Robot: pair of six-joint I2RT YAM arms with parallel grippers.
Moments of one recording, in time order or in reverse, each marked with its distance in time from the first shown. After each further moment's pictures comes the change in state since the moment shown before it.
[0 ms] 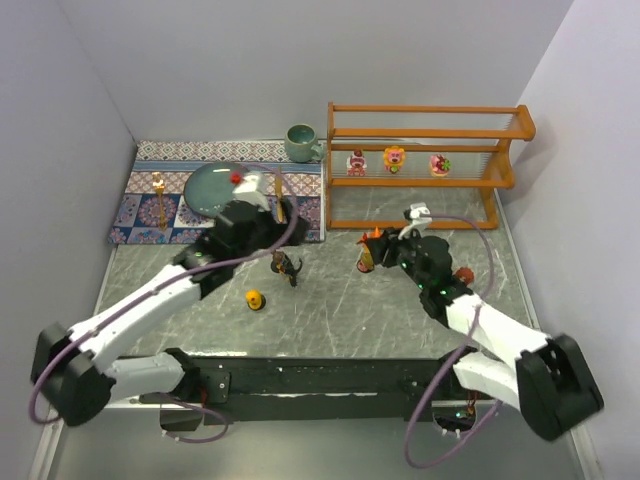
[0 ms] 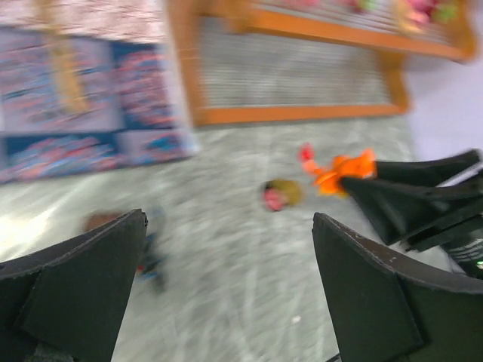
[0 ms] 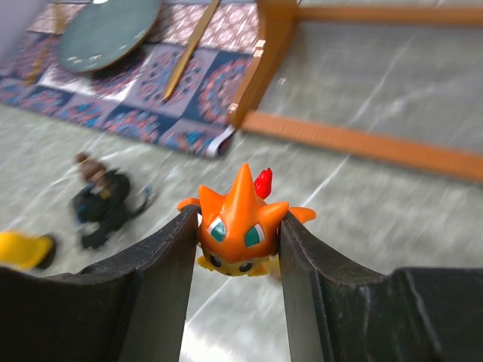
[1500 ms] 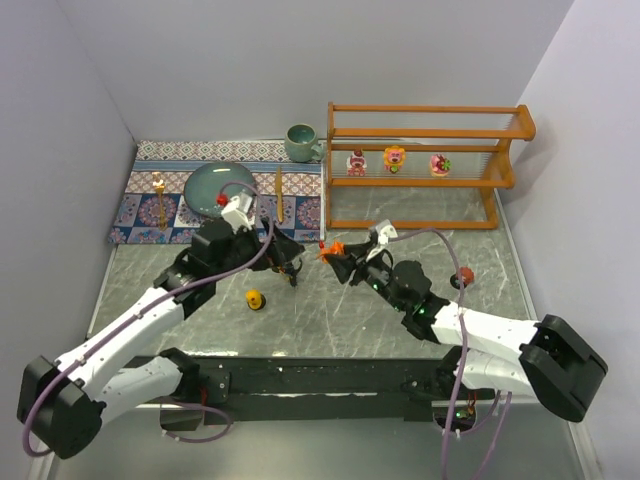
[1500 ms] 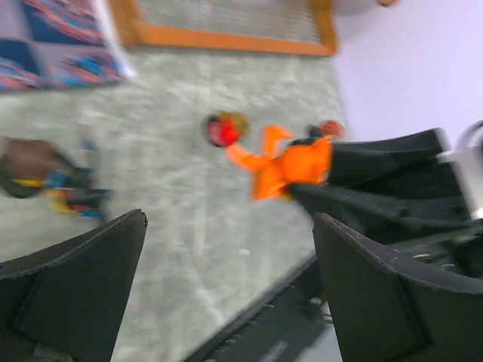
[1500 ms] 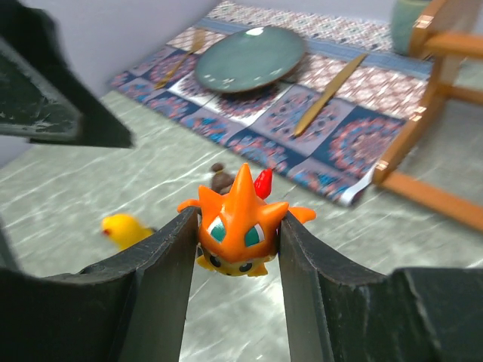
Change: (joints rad) left arm 0.143 -0.188 -0.206 0.011 0.330 -0.142; right arm 0.374 0.068 -0.029 0.317 0.133 -0.059
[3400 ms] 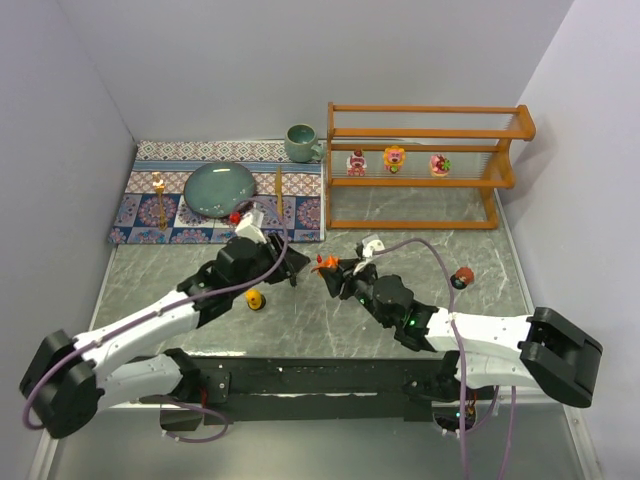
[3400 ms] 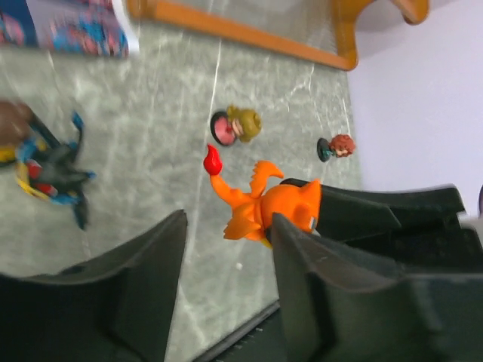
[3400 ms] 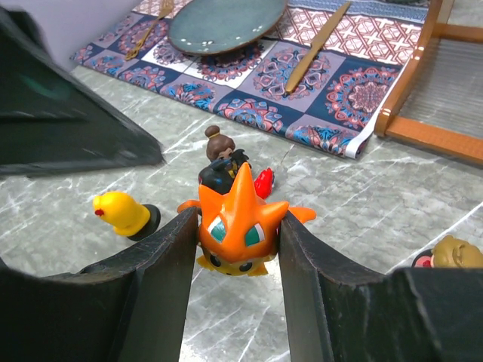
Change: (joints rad) left arm -0.199 0.089 -0.100 0.154 -0.239 -0.191; right arm 0.216 0.023 0.000 -0.089 0.310 0.048
